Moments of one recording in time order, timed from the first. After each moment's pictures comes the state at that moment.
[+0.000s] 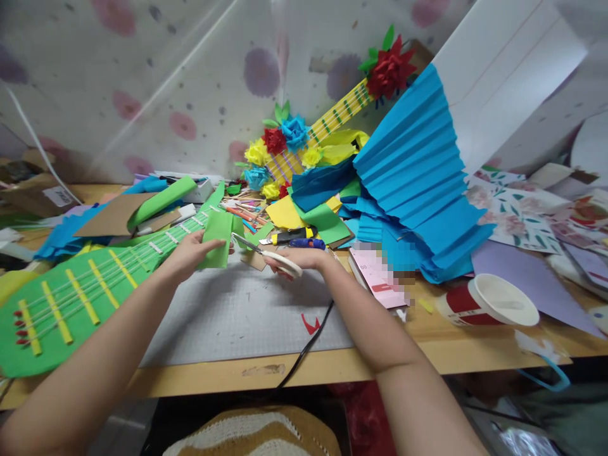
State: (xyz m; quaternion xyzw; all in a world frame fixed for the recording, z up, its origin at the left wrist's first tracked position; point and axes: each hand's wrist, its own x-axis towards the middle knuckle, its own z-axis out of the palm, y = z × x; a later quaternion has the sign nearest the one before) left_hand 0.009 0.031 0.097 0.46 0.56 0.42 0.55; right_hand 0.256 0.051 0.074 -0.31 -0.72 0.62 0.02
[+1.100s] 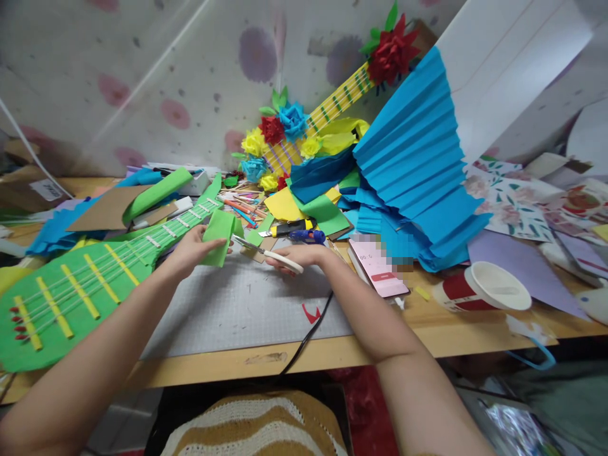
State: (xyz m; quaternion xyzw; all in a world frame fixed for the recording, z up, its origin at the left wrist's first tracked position) left_hand 0.013 0.029 0.090 0.44 0.61 0.41 0.51; right_hand 0.256 0.041 0.072 -0.35 -0.68 0.65 -0.01
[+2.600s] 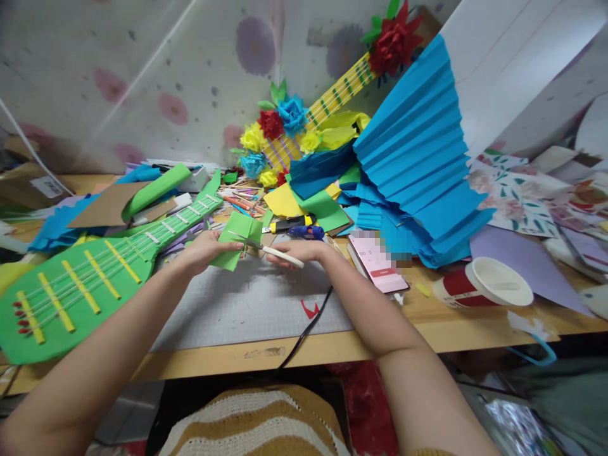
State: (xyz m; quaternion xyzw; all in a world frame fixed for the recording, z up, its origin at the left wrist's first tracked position) left_hand 0.029 0.029 0.086 0.48 0.58 0.28 0.60; right_hand 0.265 0.049 0.058 -0.29 -0.71 0.64 0.01
